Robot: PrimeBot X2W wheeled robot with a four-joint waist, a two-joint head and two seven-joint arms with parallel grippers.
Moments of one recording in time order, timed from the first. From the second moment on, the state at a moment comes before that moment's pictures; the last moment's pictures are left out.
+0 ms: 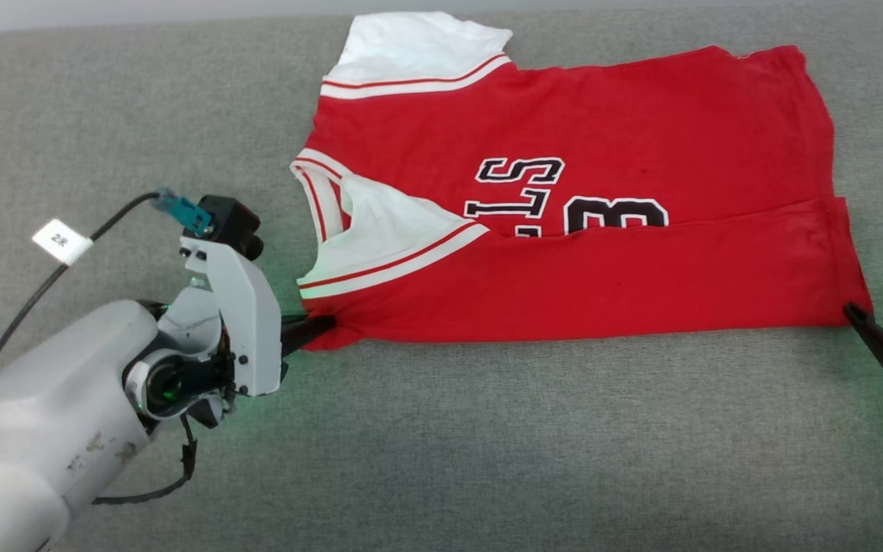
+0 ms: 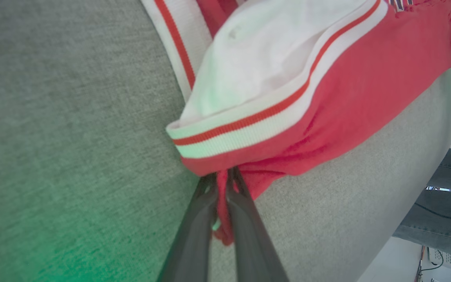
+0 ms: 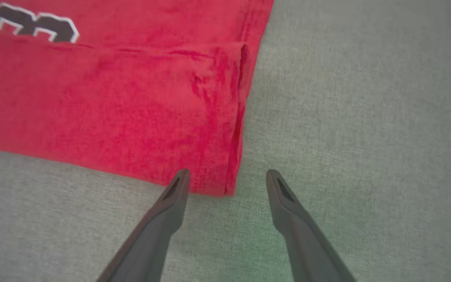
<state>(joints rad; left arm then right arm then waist) -0.99 0.69 -1.23 0.44 -1.52 -0.09 0.42 -0.34 -0.64 0.16 0.12 0.62 0.13 0.50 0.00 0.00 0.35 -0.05</state>
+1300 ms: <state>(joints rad) -0.80 0.86 -1.25 0.07 -1.48 -0.02 0.29 -0.19 -0.79 0.23 0.09 0.77 0.13 0.68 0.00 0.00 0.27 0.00</state>
